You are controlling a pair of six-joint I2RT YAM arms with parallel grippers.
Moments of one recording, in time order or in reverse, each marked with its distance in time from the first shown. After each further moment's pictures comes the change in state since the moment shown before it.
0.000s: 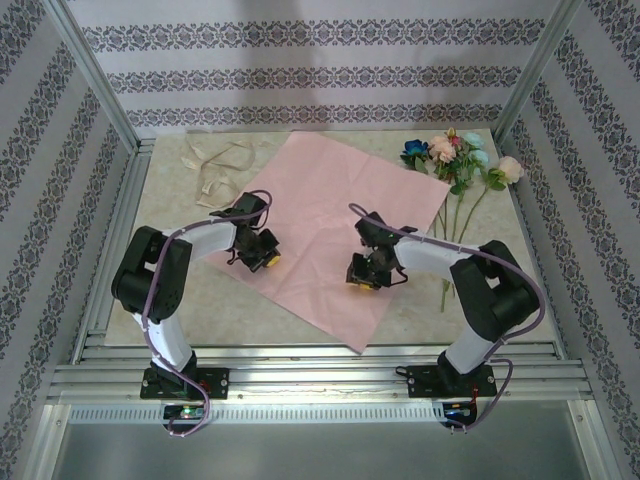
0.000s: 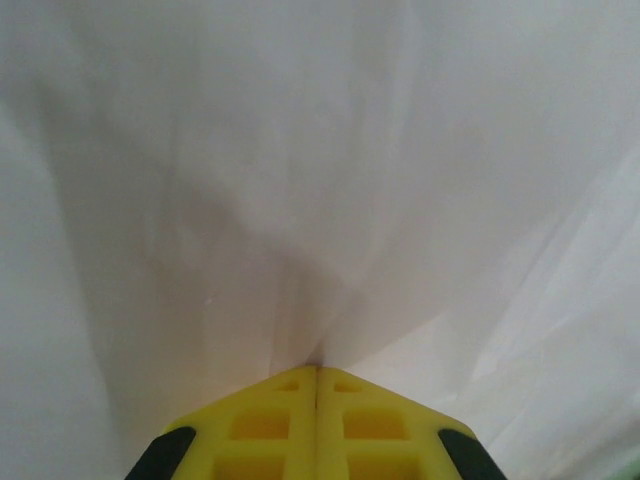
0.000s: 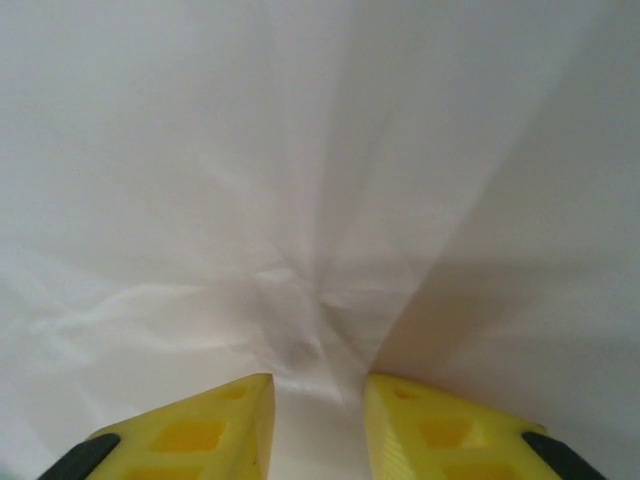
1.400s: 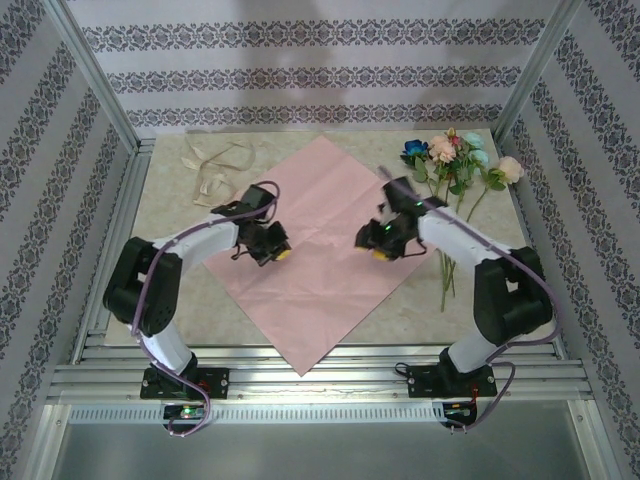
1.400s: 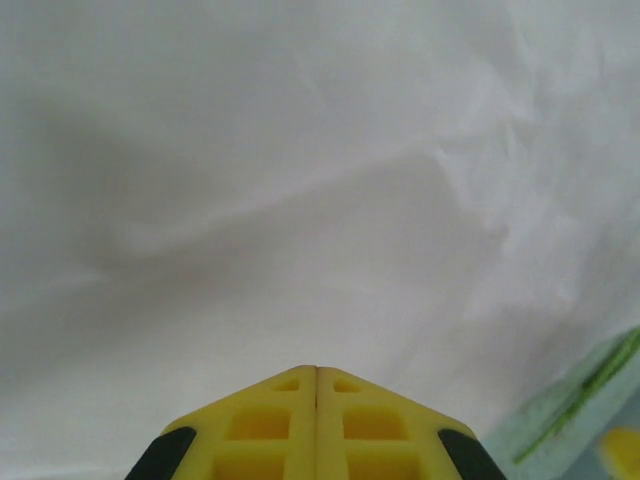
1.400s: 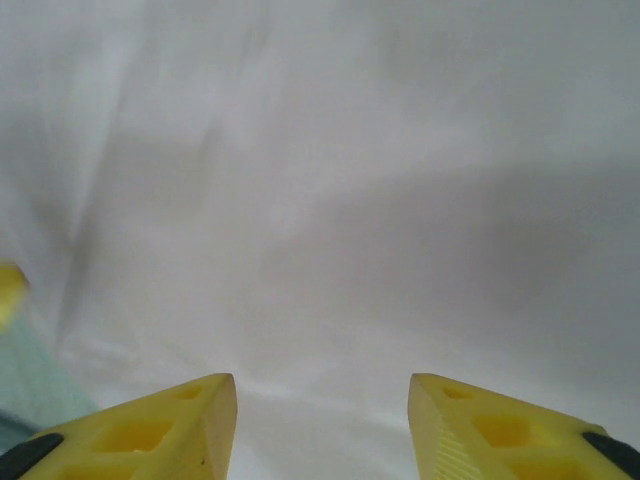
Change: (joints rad) left arm -0.107 -0.061 0.061 -0.016 0.062 -0.022; right arm -0.273 -0.051 0.251 -0.208 -0.062 -0.138
